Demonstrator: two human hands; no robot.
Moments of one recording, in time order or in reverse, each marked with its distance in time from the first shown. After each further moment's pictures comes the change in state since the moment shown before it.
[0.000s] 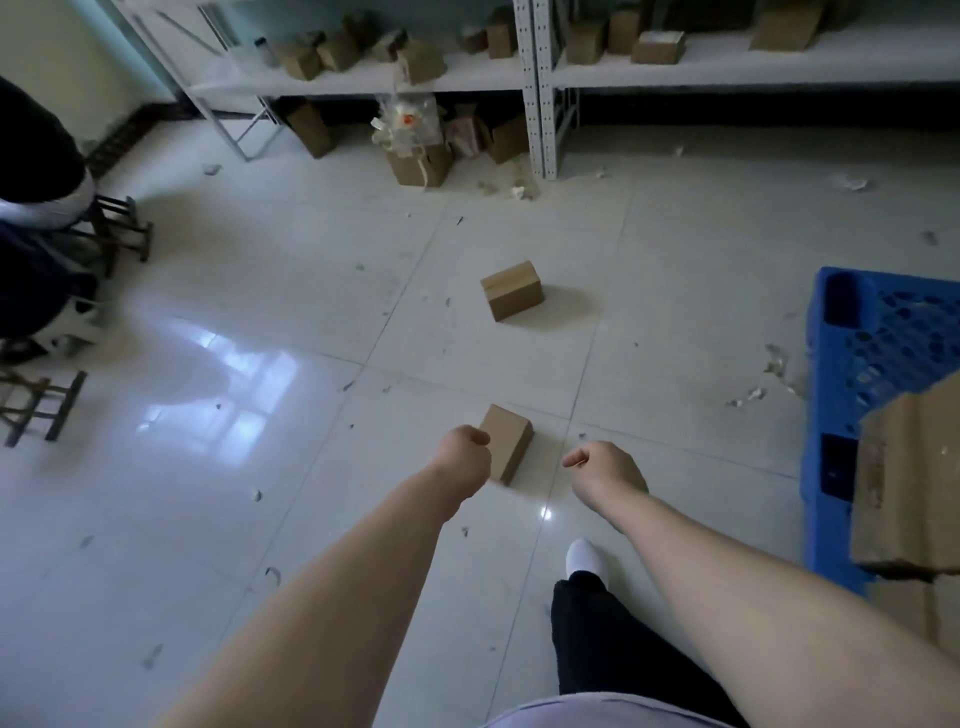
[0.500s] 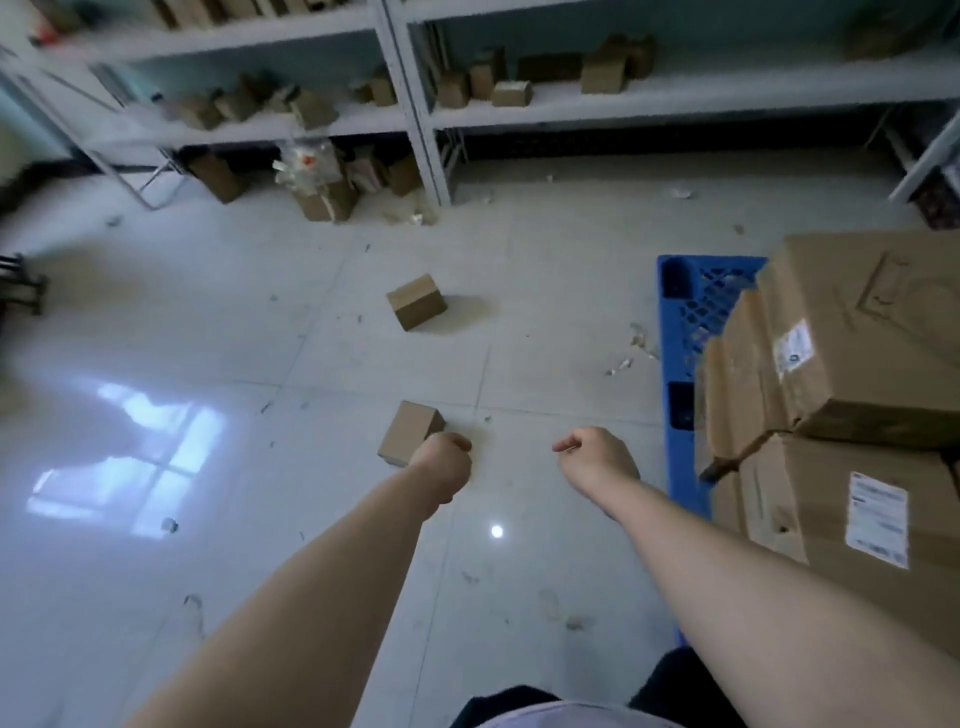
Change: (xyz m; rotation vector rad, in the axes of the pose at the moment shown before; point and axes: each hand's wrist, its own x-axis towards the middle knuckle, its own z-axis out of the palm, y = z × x) left_hand -0.140 -0.022 0.159 0.182 -0.083 0.154; right_hand -0.139 0.178 -0.079 0.133 0.198 0.055
